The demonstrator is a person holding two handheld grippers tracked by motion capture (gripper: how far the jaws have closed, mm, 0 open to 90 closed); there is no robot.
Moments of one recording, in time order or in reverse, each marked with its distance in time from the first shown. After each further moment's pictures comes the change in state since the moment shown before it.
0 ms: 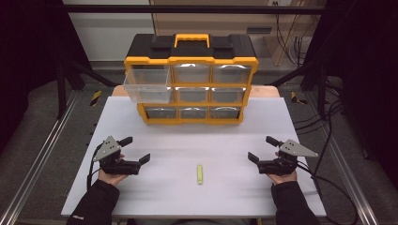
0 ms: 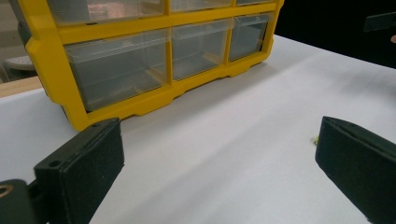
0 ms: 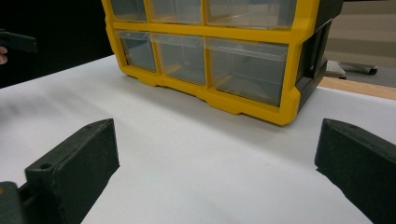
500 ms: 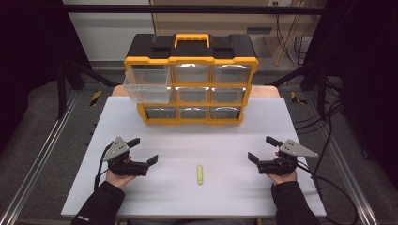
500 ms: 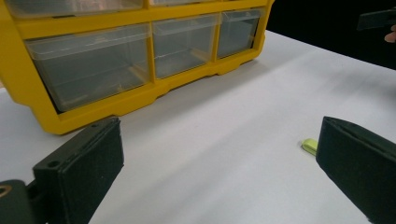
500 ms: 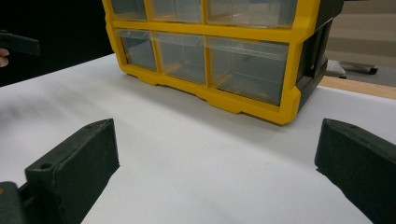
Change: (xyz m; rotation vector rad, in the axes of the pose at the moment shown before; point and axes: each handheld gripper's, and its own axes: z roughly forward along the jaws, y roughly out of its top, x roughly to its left) left arm -0.018 0.003 0.014 0.022 -0.008 -0.006; right arm 0.000 0.000 0.000 0.004 0.001 -0.003
